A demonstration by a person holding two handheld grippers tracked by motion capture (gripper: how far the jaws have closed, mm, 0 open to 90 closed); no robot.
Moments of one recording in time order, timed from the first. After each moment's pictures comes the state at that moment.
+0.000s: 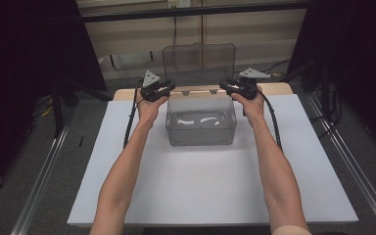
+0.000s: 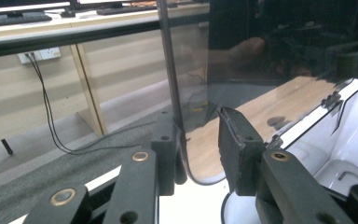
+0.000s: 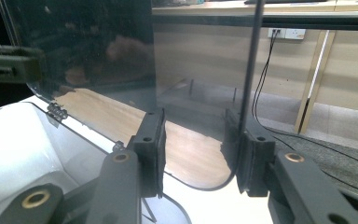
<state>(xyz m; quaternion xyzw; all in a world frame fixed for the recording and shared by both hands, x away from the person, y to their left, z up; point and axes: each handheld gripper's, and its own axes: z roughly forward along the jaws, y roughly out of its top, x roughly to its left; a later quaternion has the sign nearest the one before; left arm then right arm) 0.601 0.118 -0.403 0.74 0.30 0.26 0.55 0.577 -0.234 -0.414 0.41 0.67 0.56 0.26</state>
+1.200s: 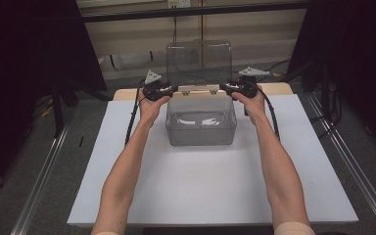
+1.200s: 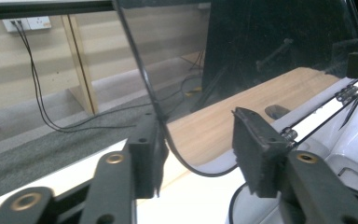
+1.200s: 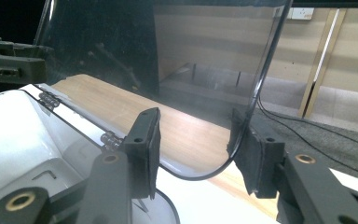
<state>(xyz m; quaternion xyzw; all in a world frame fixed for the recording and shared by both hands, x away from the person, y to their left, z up) 0.612 0.111 -0.409 0.74 0.34 0.22 0.53 0.585 -0.237 -0.414 0.42 0.69 0.54 0.24</state>
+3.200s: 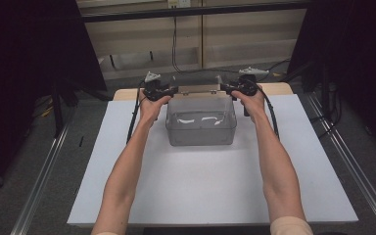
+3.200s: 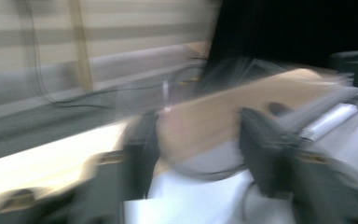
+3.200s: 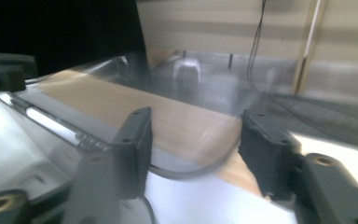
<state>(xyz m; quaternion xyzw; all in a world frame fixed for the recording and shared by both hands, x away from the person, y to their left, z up) 0.617 0.111 -0.416 0.74 0.38 0.17 0.53 0.592 -0.238 -0.418 0.46 0.69 0.51 0.22</state>
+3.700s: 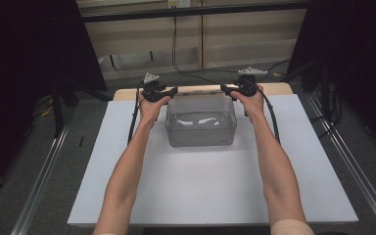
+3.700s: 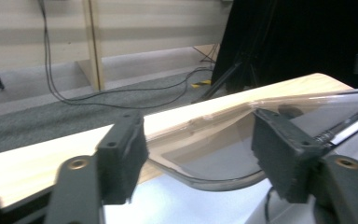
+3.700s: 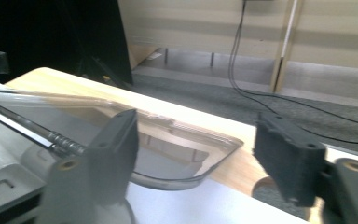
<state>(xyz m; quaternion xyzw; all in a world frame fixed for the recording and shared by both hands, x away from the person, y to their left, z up) 0.617 0.116 -0.420 0.72 0.41 0.19 0.52 0.590 -0.236 -0.418 0.48 0.68 0.49 0.26</state>
